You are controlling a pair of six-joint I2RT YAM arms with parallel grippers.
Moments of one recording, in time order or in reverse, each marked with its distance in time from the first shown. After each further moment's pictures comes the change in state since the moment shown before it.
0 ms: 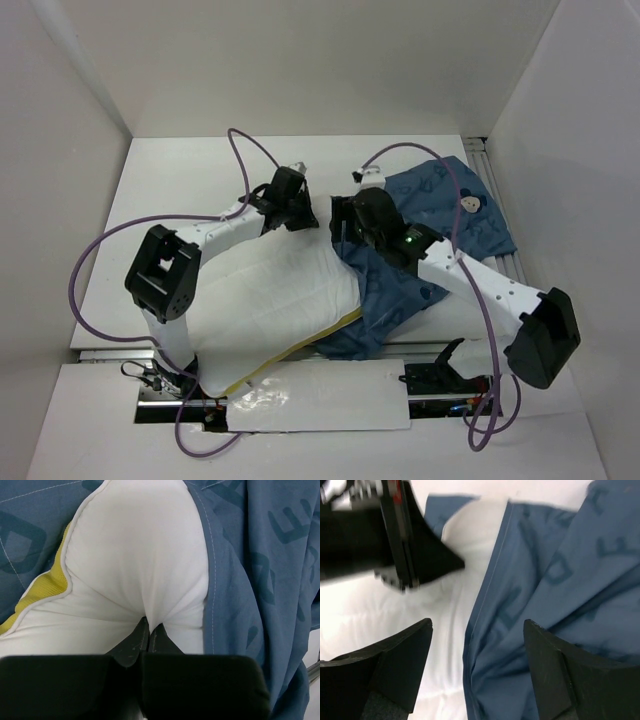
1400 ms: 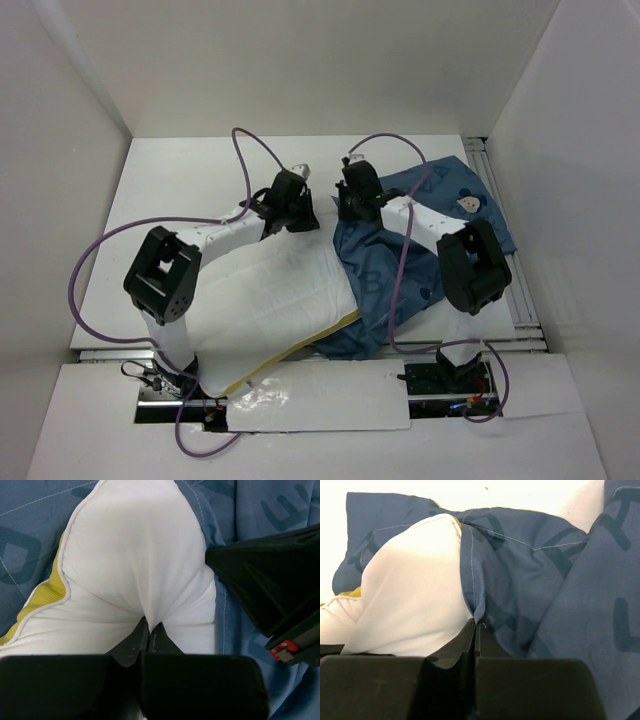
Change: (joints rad) left arm -0.016 -0.012 -0.037 0.056 -0.011 0.072; right arm -0.221 0.536 0.274 0.076 -0.194 -0.085
